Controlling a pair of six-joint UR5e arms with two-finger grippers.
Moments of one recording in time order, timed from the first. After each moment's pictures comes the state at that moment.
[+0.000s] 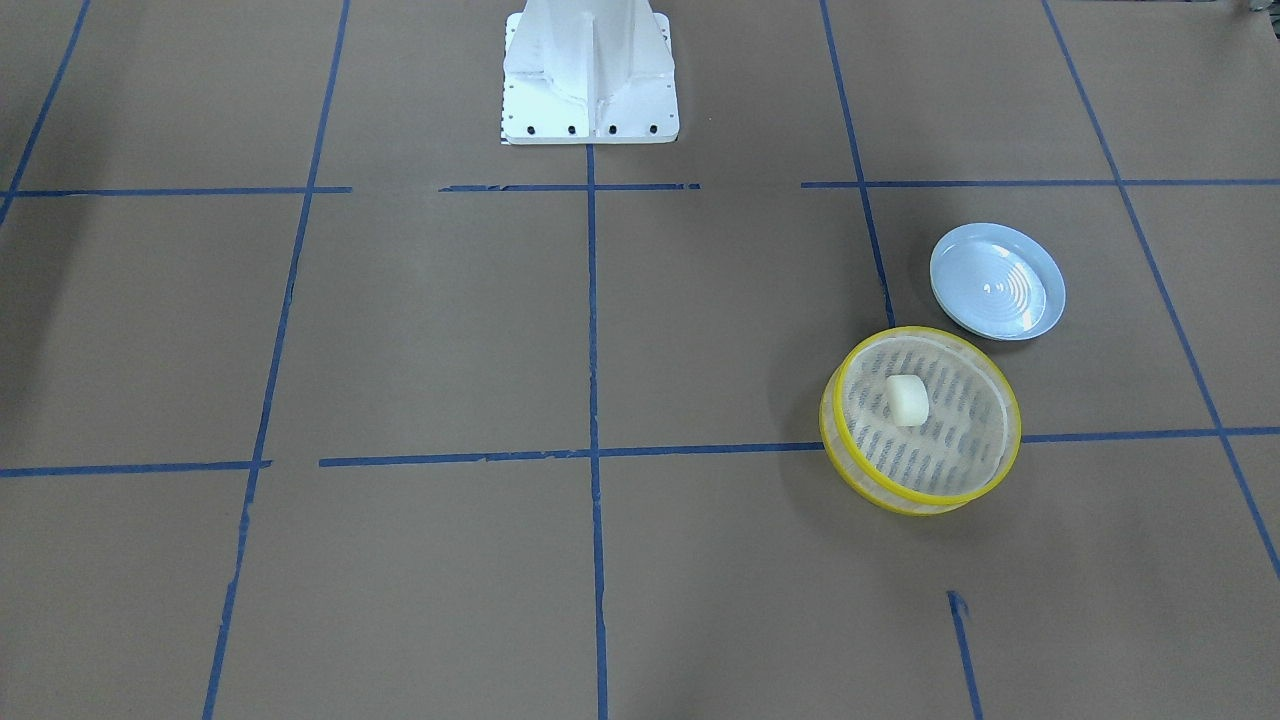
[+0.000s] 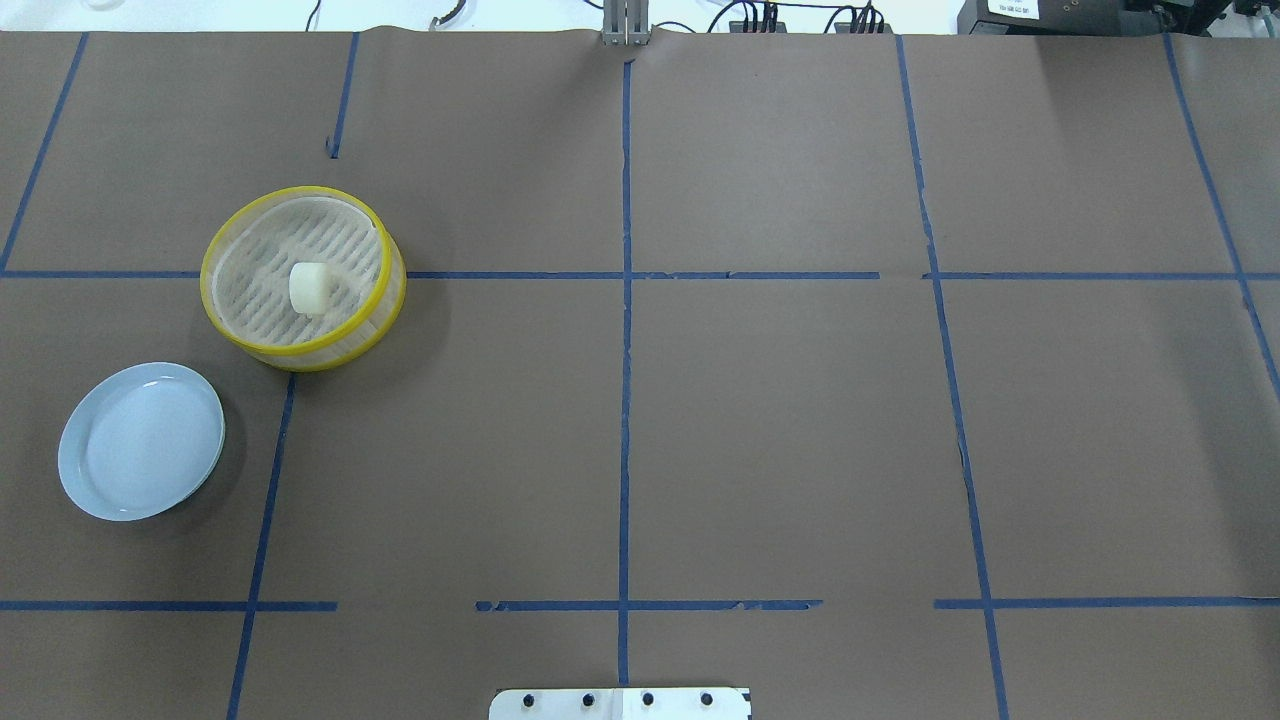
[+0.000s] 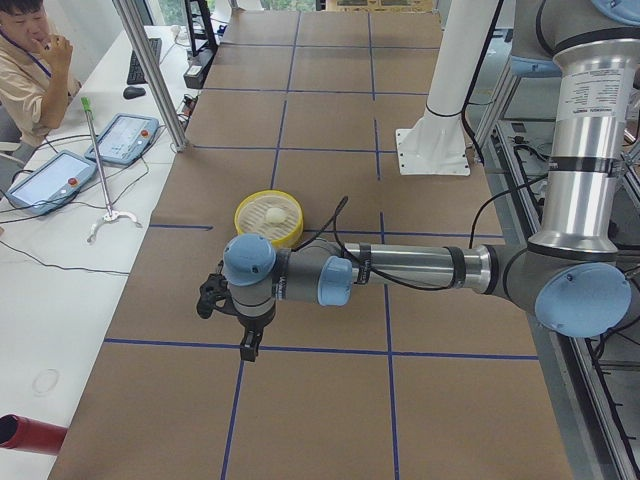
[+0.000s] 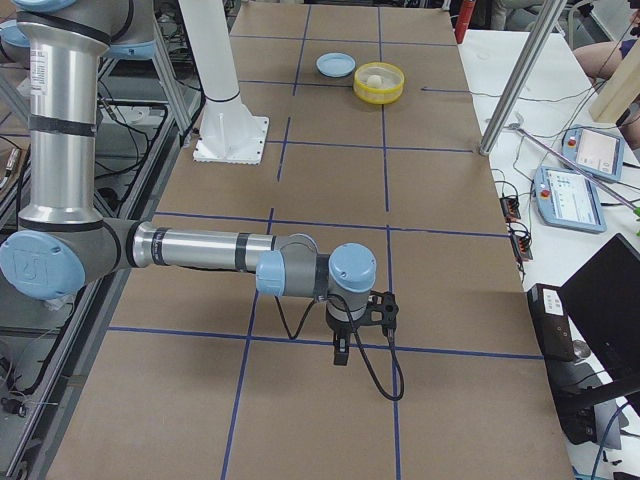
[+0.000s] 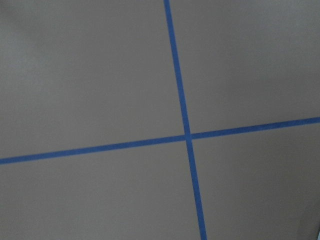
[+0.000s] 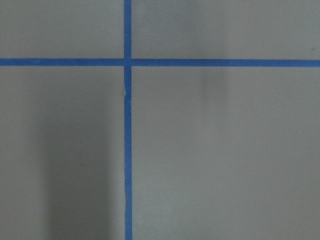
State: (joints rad) left arm -1.63 -1.58 -1.59 -1.61 -2.36 0.11; right arm 1.57 -1.68 1.65 -1.57 2.29 0.01
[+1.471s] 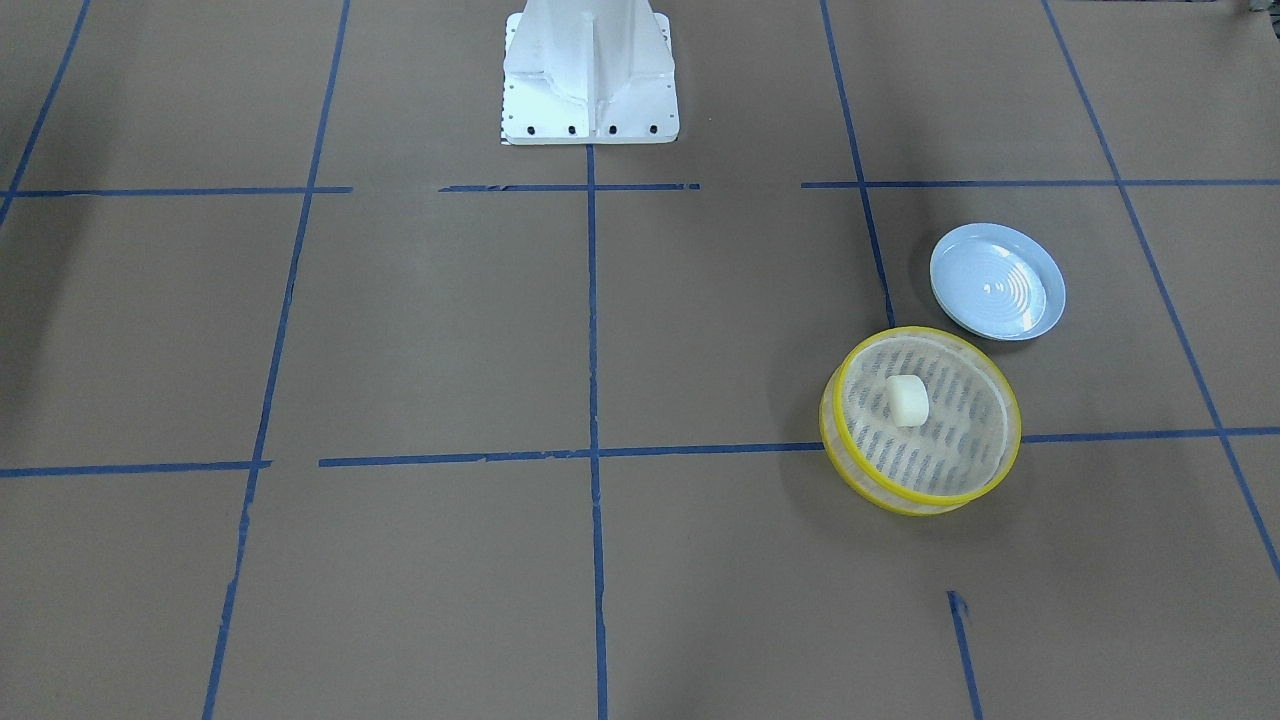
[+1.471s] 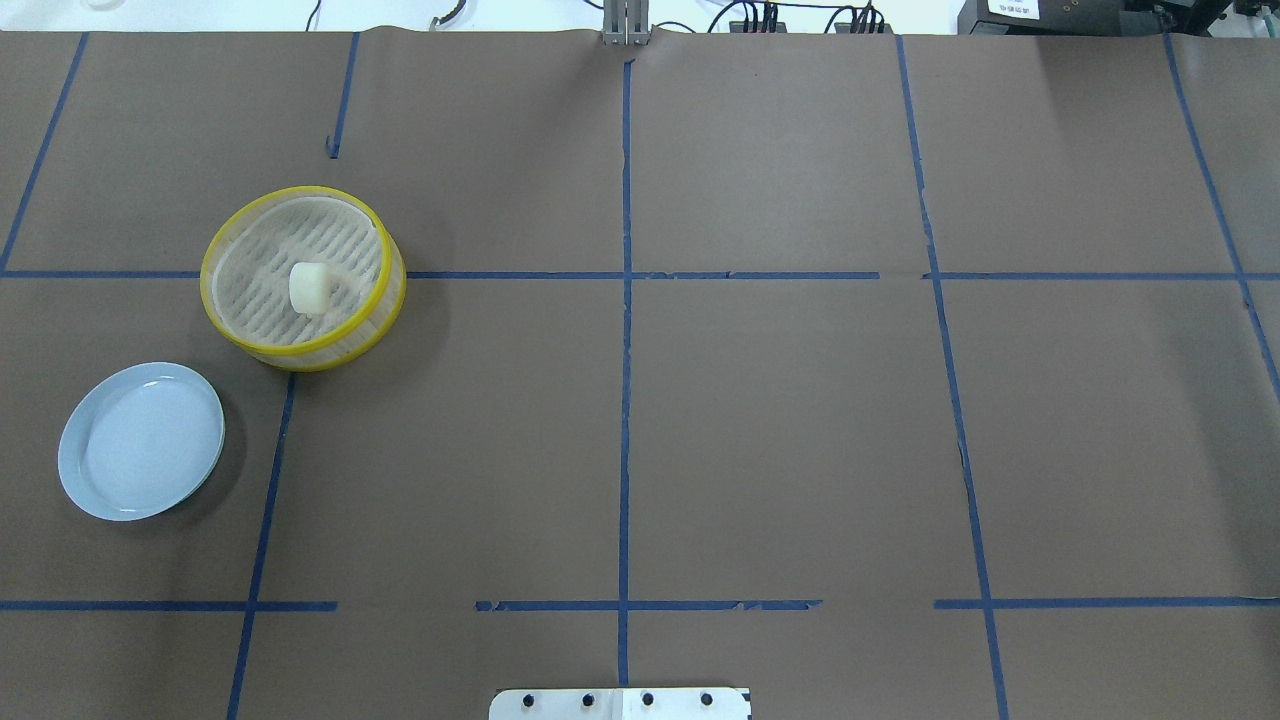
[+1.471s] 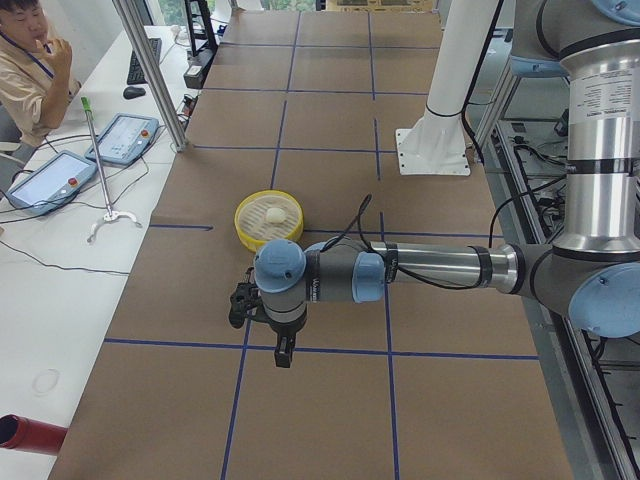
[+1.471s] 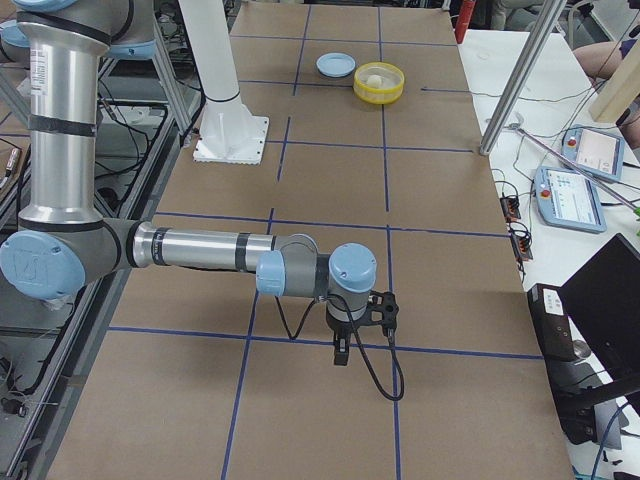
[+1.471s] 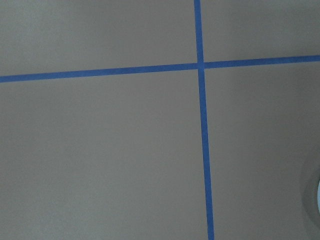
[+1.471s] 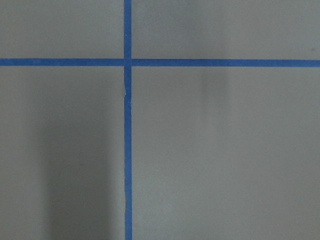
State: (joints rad) left arm -1.63 -1.50 -1.69 -1.52 -2.36 0.13; right arm 1.57 -1.68 1.65 -1.57 2.29 0.01
